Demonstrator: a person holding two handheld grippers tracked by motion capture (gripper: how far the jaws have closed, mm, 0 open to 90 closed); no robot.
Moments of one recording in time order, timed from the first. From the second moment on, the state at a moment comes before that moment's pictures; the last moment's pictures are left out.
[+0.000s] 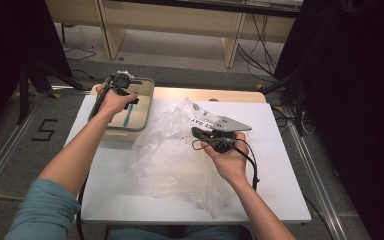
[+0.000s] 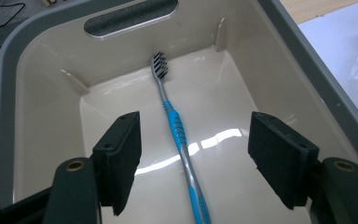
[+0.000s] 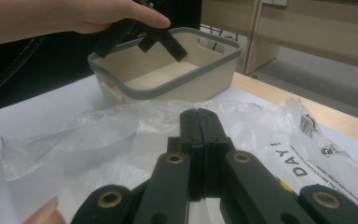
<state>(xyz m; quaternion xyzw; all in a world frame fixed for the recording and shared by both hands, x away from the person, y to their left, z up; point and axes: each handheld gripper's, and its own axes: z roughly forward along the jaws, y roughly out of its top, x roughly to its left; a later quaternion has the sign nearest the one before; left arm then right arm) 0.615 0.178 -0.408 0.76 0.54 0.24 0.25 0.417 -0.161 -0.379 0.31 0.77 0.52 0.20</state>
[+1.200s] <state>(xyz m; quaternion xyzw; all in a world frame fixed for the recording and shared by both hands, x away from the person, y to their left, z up) 0.638 0.180 -0.454 0.76 0.58 0.19 0.22 0.415 -0.161 -0.384 0.31 0.78 0.51 0.20</state>
